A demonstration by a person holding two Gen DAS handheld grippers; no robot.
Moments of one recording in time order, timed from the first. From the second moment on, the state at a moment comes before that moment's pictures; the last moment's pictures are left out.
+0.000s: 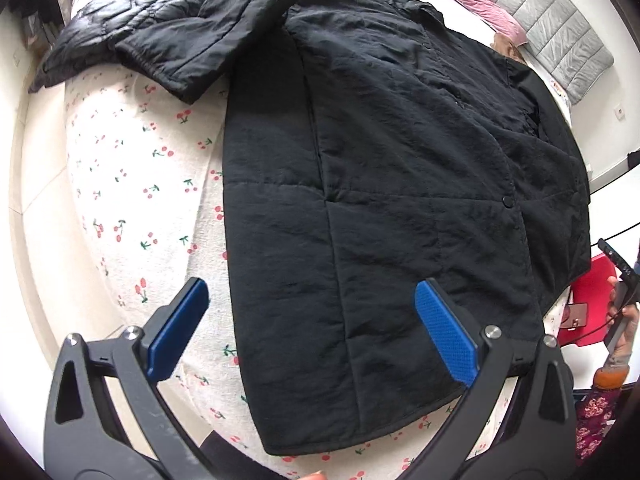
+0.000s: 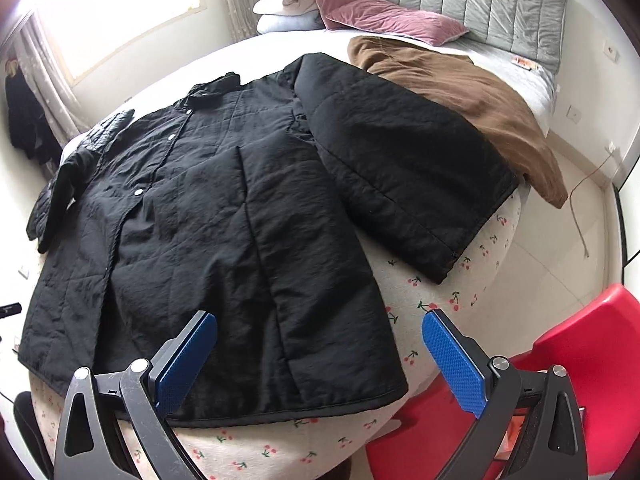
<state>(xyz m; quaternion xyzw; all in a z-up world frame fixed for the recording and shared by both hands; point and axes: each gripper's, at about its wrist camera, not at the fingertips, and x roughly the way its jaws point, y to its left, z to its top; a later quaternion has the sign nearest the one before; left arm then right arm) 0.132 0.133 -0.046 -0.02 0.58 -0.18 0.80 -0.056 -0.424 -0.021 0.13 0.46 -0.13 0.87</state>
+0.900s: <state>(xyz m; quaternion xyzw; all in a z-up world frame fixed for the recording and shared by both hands) 0.092 0.179 -0.041 -0.19 0.56 -0.29 0.75 -0.094 -0.397 0.003 0.38 0.36 0.09 0.85</state>
